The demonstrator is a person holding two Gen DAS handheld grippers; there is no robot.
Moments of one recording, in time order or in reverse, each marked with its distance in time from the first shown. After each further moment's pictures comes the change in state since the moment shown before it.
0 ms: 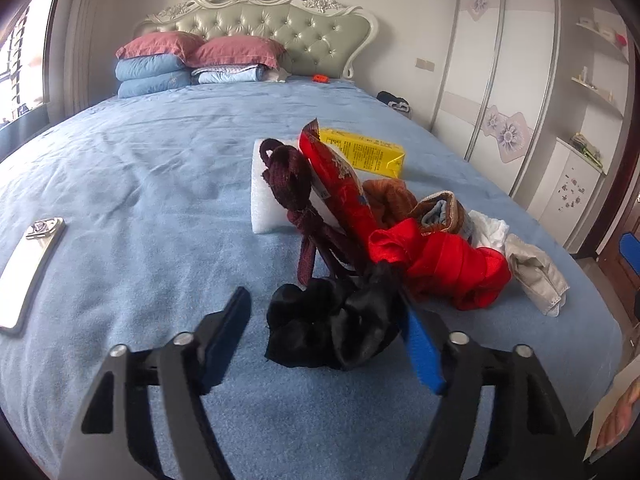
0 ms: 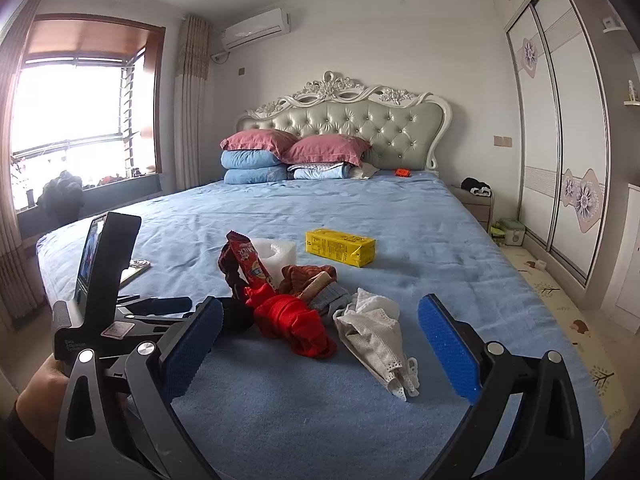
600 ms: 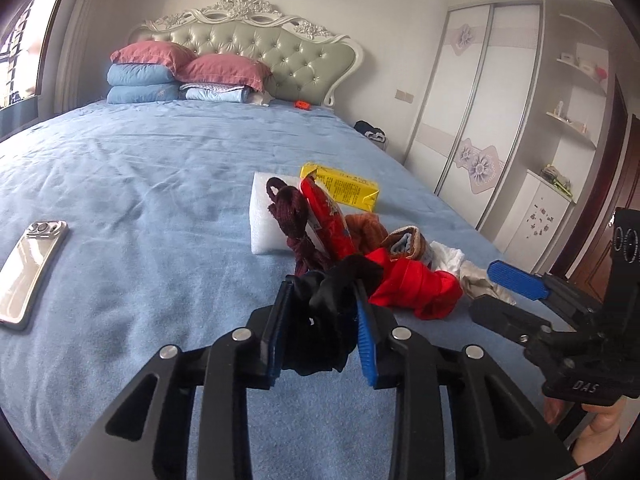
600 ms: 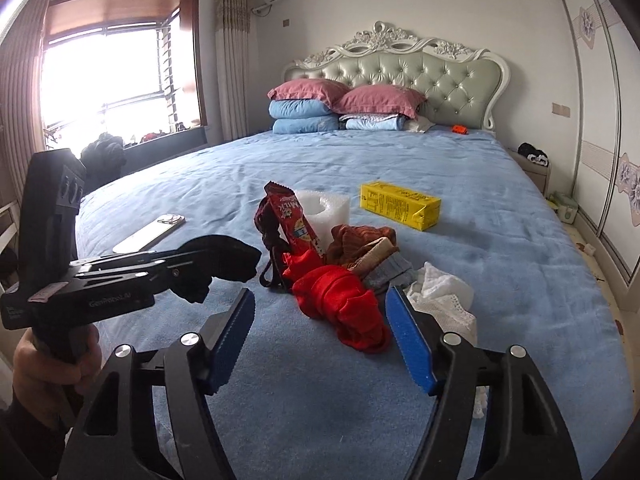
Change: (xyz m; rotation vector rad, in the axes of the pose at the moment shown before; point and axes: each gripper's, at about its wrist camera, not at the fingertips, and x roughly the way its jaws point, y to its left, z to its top) left arm -0.042 0.017 0.001 -0.043 -0.112 -0.113; right arm 0.056 0.012 0.002 -0.054 0.206 0.198
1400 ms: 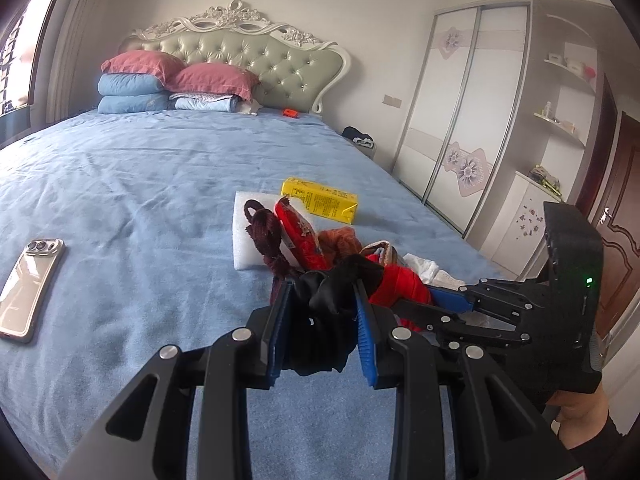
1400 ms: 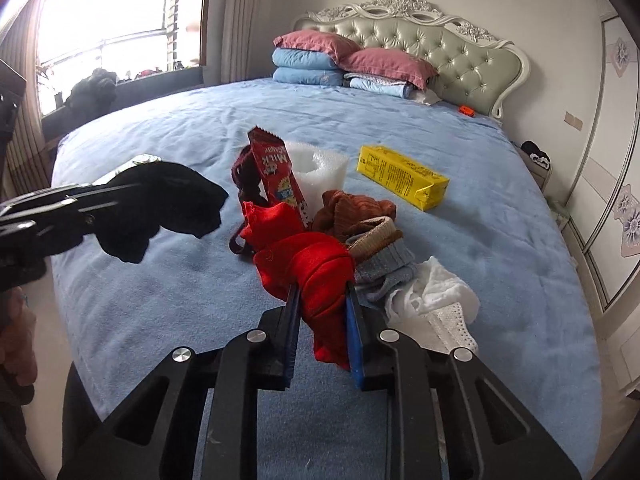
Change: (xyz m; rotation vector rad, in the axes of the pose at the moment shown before) left arm -0.013 -0.017 0.011 0.024 -0.015 -0.041; right arm 0.027 0.005 0.005 -0.132 0.151 -0.066
